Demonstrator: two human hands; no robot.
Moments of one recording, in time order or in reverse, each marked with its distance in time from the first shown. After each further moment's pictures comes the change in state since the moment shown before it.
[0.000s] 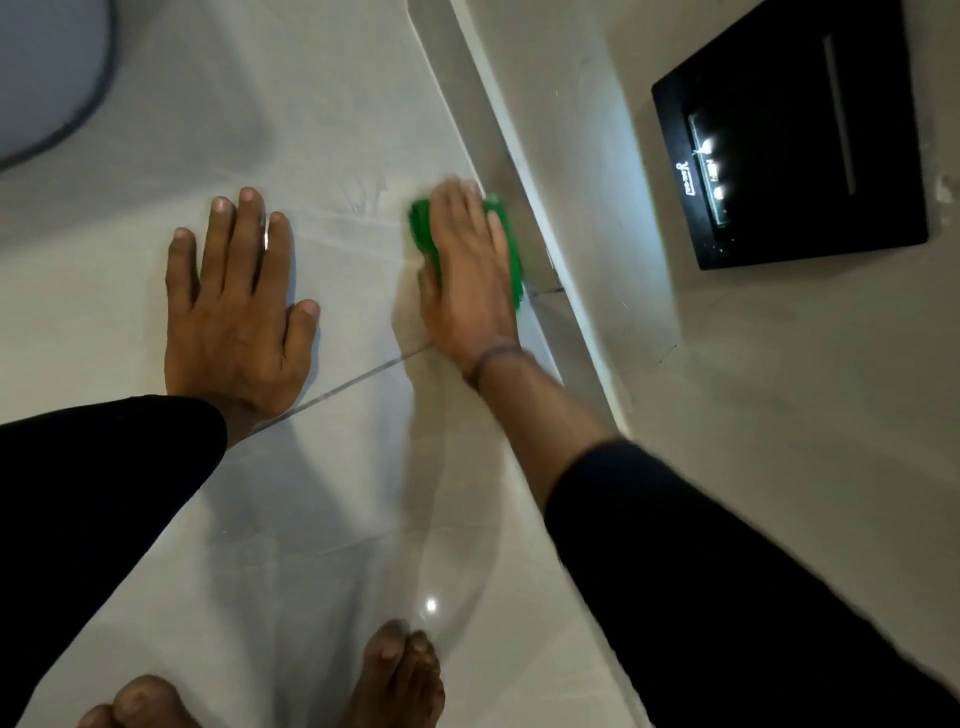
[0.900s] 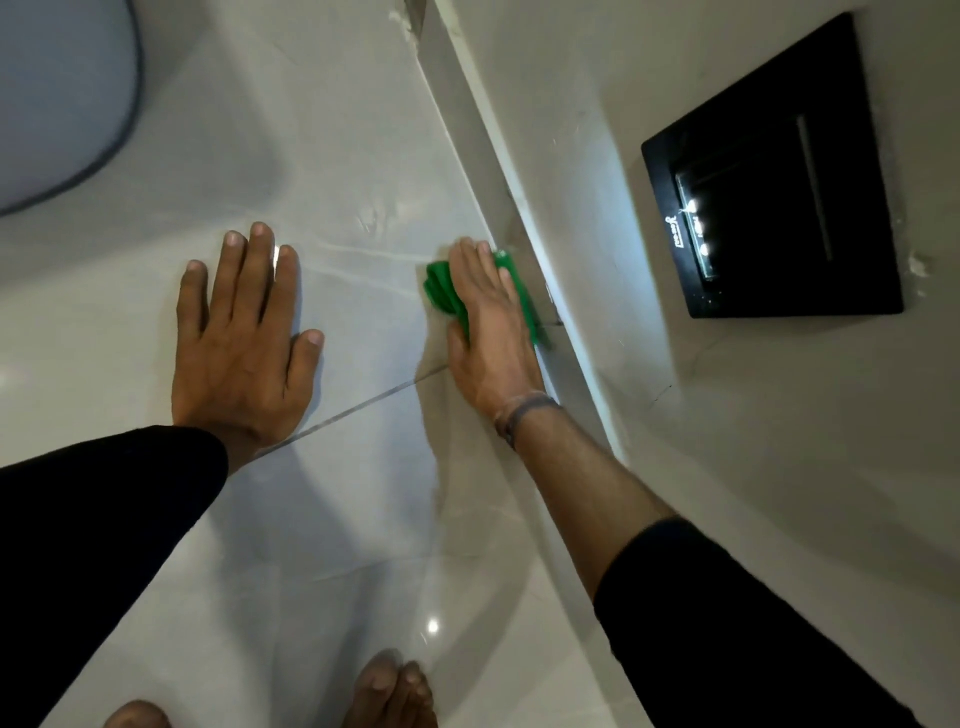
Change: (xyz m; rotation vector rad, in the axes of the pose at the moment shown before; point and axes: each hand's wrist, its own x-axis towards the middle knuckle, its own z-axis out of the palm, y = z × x) left_hand 0.001 -0.004 0.005 0.021 0.020 0.008; right_hand -0.015 0.009 -0.023 0.172 -0.151 0.036
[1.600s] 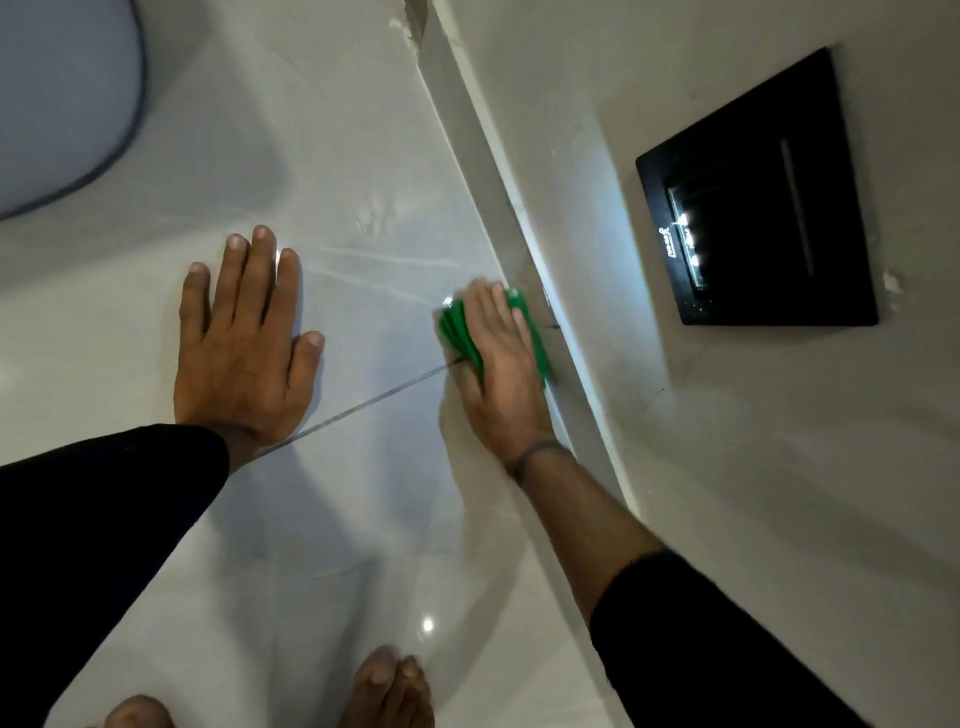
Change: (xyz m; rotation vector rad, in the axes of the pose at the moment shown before) left_hand -0.001 0.005 -0.009 -0.011 -0.025 -0.001; right_hand -0.040 0.022 0.006 0.012 0.016 -0.011
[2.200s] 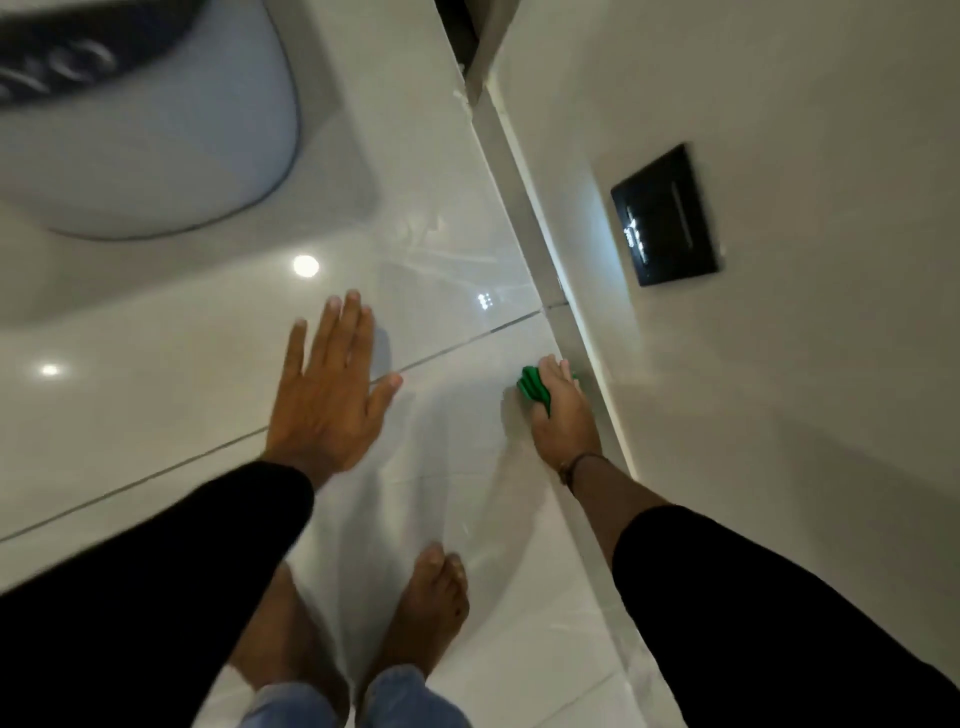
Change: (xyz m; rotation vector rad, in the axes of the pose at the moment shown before) left_hand -0.074 0.024 -0.140 -0.119 -0.291 -0.062; right_hand -0.105 -0.033 -0.053 0.094 -0.144 0.363
